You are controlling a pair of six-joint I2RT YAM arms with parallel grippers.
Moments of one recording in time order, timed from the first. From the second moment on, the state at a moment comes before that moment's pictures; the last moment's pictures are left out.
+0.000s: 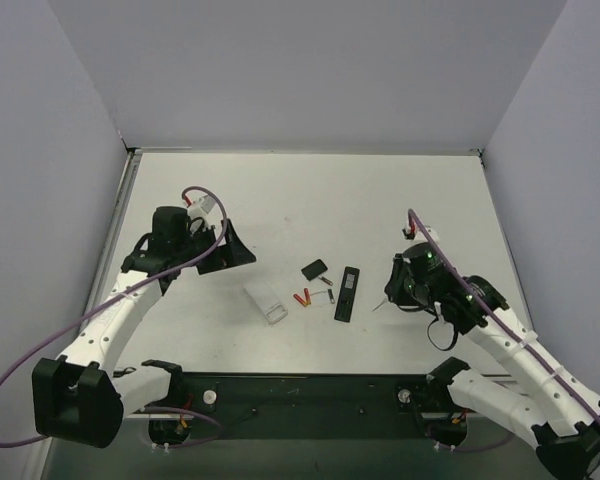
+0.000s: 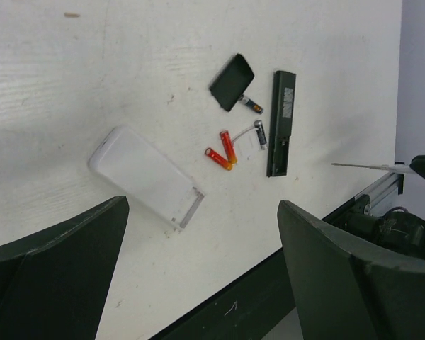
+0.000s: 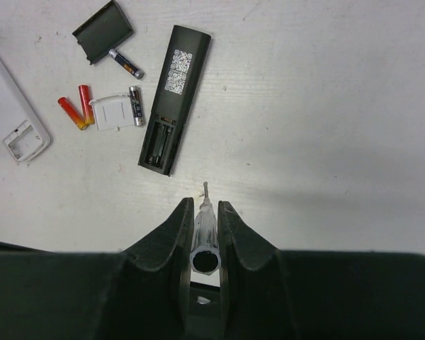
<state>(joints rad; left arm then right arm) -0.24 1.13 0.87 -0.44 0.46 -0.51 0.62 0.82 0.79 -0.81 0.23 0.53</state>
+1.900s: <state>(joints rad) -0.17 0.95 0.75 -0.27 0.77 -0.50 0.53 0.98 0.95 -0.79 -0.06 0.46</state>
